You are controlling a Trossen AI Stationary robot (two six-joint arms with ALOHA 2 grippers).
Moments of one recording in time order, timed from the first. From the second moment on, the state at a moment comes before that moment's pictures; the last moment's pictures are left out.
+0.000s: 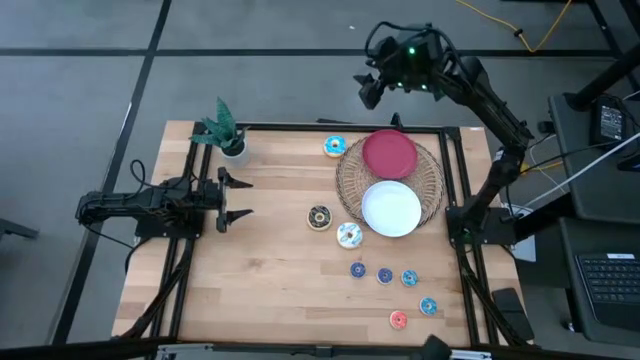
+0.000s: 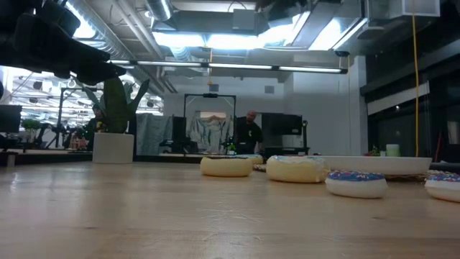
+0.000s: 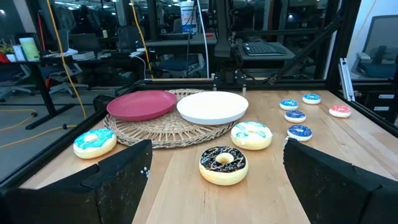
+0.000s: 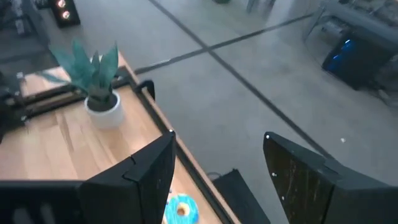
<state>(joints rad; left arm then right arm) 0.05 0.00 0.05 -0.10 -0.09 0.02 -0.52 1.73 2.27 -1.04 0.14 -0.07</state>
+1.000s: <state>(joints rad) 0.05 0.00 0.05 -0.10 -0.09 0.02 -0.61 2.04 2.27 -1.11 0.05 -0.15</state>
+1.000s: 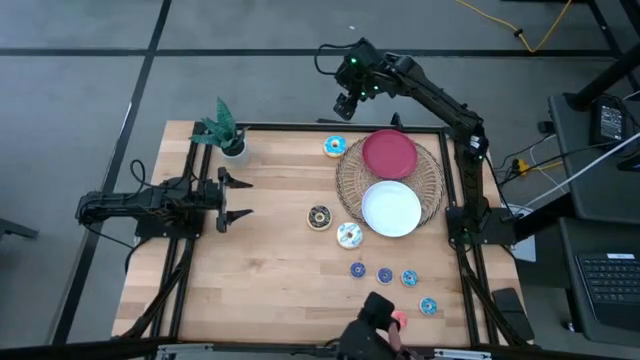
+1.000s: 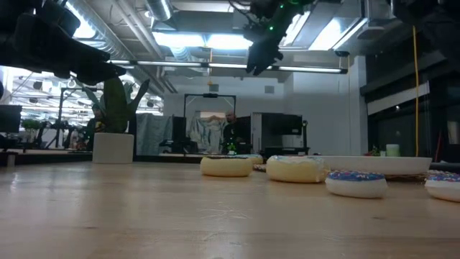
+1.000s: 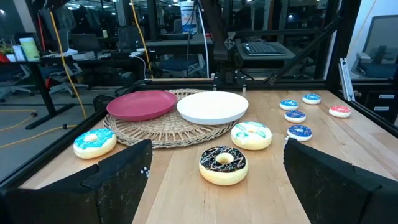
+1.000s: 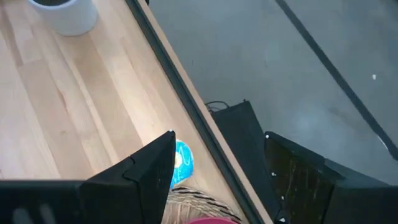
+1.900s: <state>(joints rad) 0.05 0.00 0.05 -0.10 -0.09 0.02 -0.54 2.26 2.27 -1.09 0.04 0.39</state>
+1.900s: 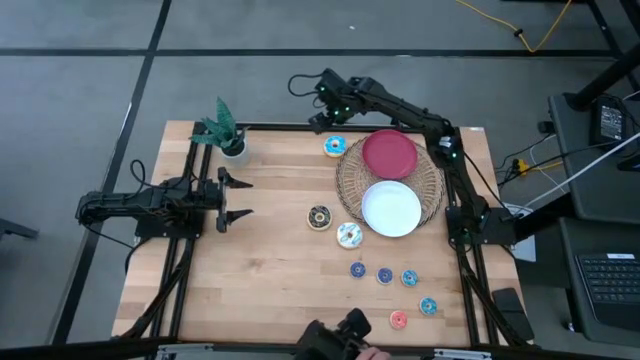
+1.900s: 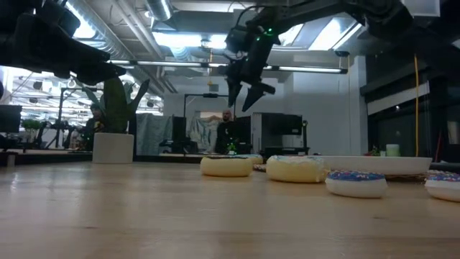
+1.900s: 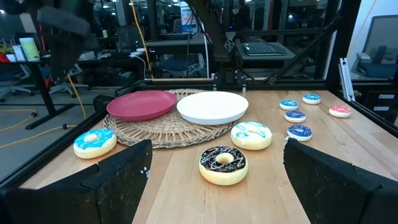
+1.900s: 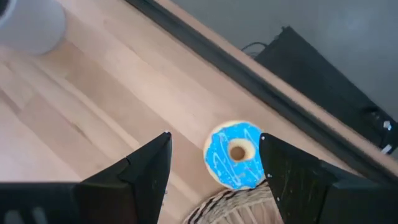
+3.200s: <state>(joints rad) 0.05 0.00 0.05 -0.10 -0.09 0.02 -0.50 2.51 2.27 -1.14 0.09 0.42</state>
